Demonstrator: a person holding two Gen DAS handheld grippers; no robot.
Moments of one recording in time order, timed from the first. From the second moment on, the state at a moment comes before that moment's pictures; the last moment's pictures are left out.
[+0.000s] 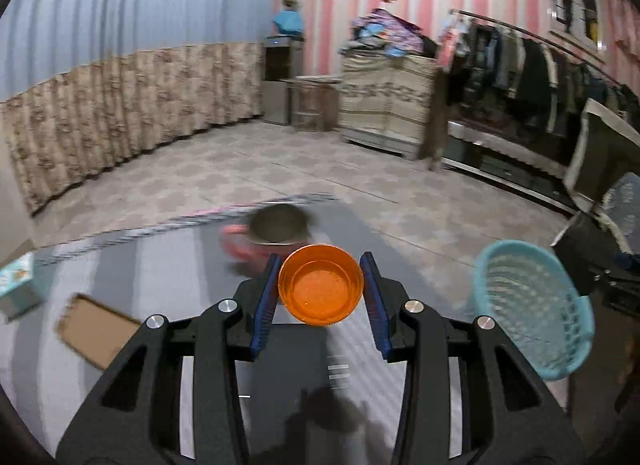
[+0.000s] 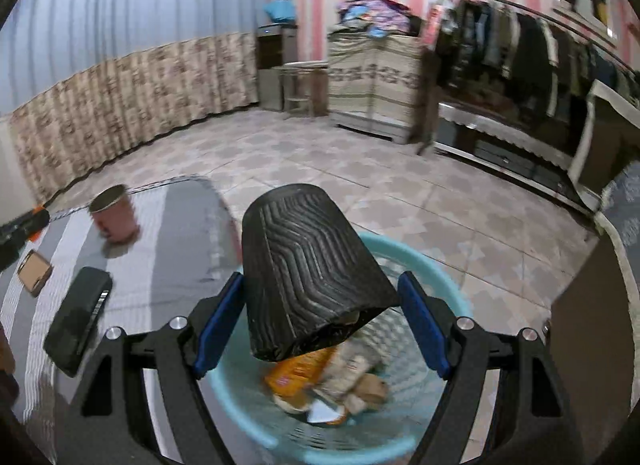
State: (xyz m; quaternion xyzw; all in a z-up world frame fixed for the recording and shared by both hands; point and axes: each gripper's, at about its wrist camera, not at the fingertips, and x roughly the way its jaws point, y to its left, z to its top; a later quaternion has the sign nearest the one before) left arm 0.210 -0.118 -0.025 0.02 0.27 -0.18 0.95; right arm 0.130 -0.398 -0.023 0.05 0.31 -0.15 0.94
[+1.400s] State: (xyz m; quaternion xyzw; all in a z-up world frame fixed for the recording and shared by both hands) left arm 0.196 -0.198 -0.003 0.05 0.24 -0.19 0.95; right arm 0.152 -0.443 -0.077 0.10 0.34 -0.15 0.92
